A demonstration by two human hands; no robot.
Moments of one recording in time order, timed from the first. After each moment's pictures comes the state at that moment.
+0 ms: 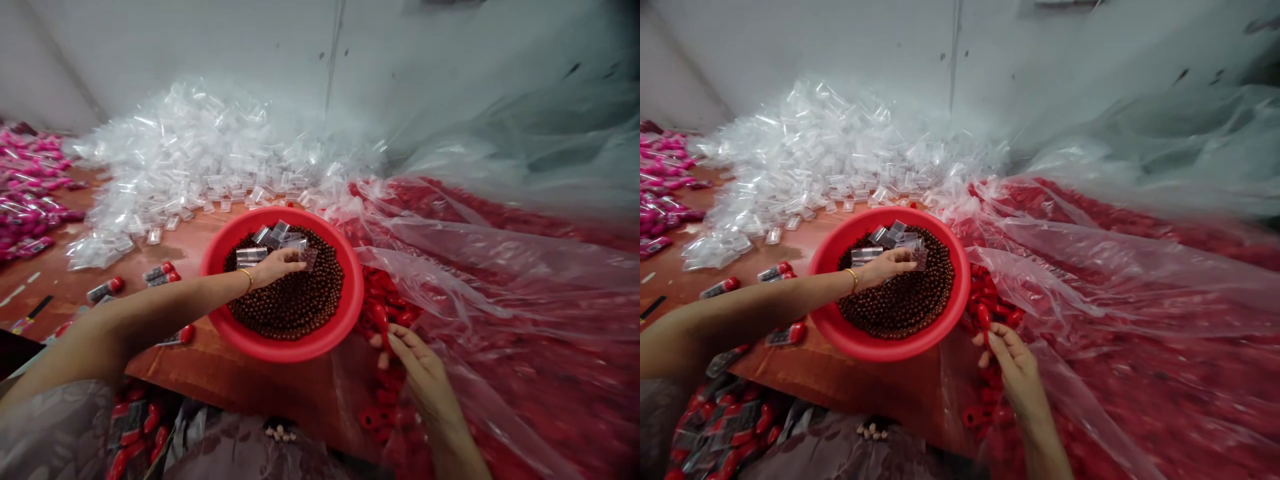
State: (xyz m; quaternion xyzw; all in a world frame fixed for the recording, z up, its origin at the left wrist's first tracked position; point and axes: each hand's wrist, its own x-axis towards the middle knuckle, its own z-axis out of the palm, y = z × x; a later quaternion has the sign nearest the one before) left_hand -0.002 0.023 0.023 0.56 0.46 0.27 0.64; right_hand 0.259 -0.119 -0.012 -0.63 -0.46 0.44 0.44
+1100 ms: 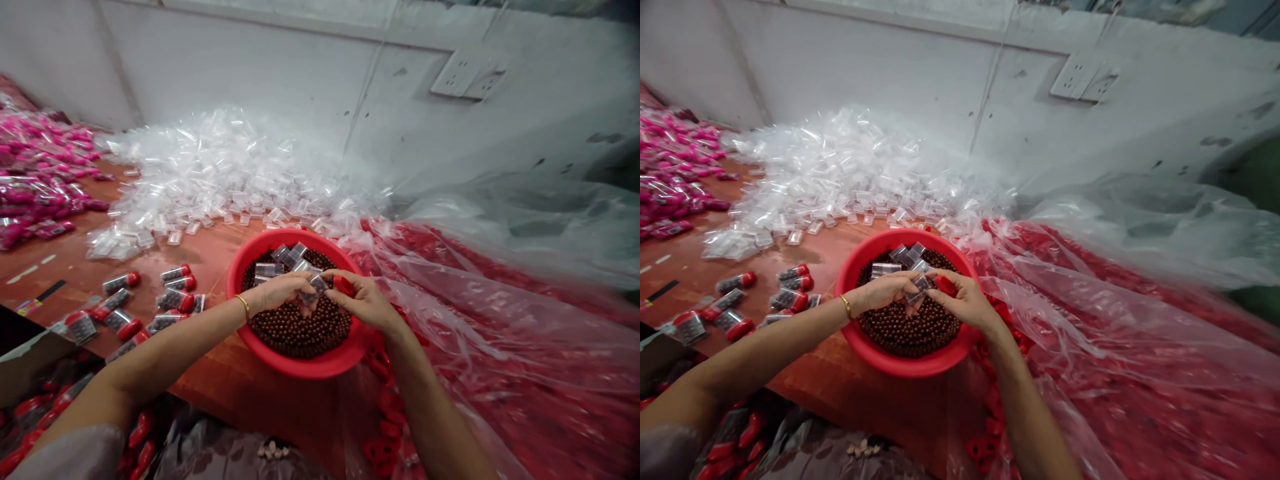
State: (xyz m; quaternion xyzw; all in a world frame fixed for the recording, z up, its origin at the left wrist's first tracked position) left_hand -0.034 -0.010 0.048 0.51 0.26 0.31 0.76; right_hand 0.158 -0.007 0.078 -0.38 -0.76 0.41 0.32
